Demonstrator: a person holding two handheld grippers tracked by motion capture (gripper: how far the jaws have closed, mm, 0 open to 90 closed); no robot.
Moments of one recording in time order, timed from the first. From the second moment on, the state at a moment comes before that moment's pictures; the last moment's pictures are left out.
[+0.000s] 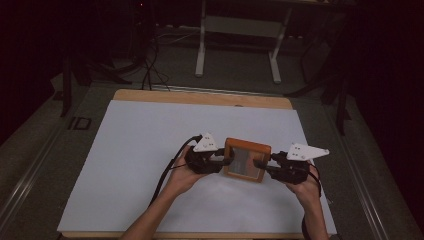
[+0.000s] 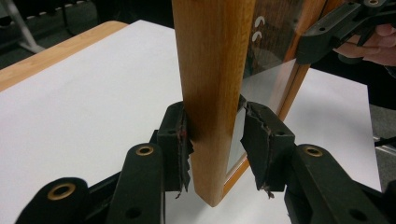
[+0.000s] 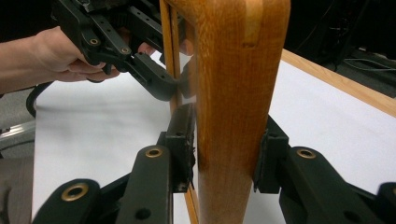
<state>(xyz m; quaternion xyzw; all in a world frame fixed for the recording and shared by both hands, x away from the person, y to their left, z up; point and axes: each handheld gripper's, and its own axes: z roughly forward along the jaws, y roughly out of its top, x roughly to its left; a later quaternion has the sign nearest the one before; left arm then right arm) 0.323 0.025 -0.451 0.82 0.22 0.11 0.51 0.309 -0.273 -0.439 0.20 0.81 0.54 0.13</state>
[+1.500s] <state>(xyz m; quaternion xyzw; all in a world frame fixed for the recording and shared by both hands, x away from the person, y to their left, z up) 0.300 0.104 -0.450 0.83 0.29 0.14 0.45 0.331 -0.186 -0.454 0.19 0.81 0.55 0.06</state>
